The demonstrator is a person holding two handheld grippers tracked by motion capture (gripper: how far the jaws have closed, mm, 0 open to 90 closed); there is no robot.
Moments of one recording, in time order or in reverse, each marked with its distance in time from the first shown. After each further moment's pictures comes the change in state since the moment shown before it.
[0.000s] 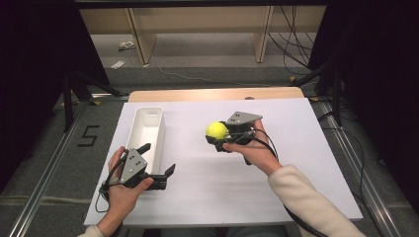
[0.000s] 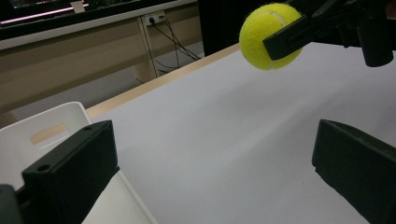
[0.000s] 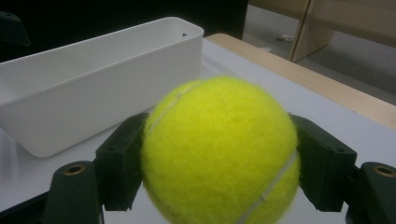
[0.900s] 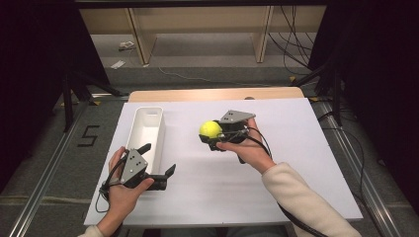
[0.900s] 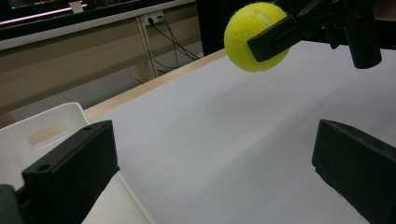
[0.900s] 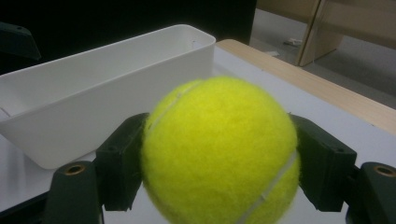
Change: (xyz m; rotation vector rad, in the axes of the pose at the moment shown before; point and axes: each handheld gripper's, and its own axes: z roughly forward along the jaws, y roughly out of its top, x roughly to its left) left arm -0.001 0.000 0.000 0.002 -0.003 0.004; right arm 0.007 0.008 0.012 -0.008 0.025 -0.012
